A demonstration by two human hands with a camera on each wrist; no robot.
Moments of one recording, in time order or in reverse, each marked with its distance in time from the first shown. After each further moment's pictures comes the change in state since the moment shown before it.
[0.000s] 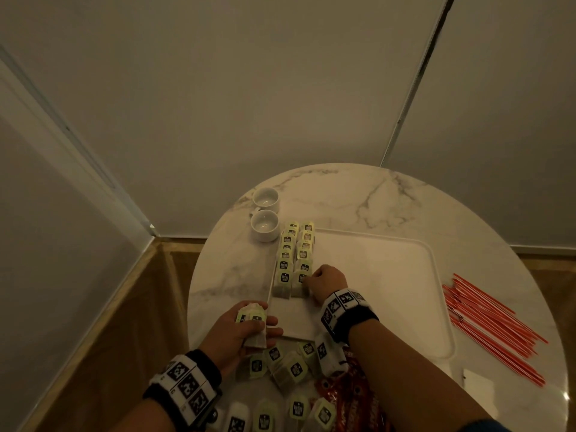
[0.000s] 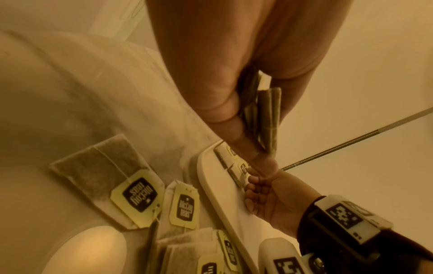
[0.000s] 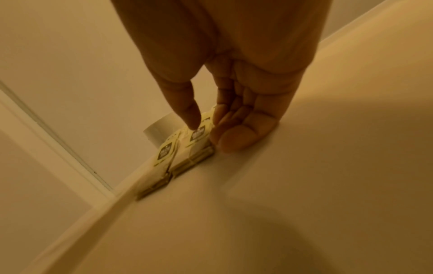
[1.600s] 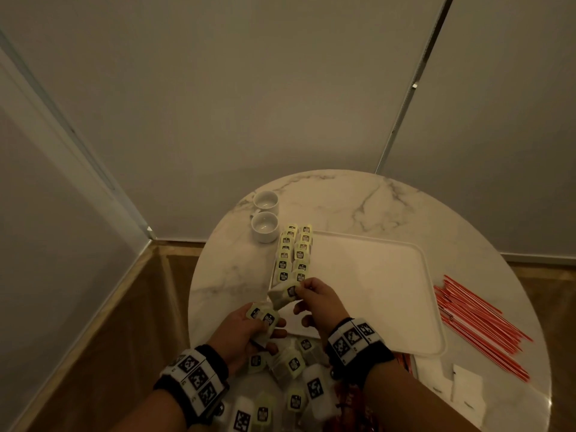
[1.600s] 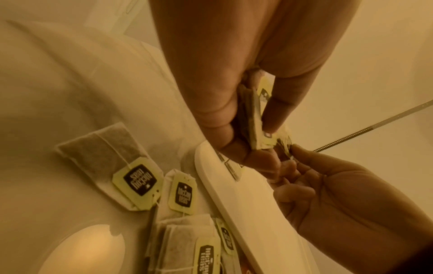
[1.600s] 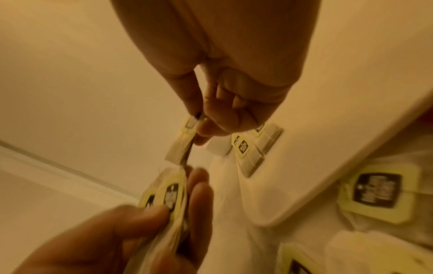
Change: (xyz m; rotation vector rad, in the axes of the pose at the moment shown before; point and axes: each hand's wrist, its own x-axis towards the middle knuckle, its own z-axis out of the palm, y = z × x) left_hand -0.004 -0.008 0.008 0.034 -0.037 -0.014; right_hand -0.082 0.002 0.003 0.814 -0.229 -0.088
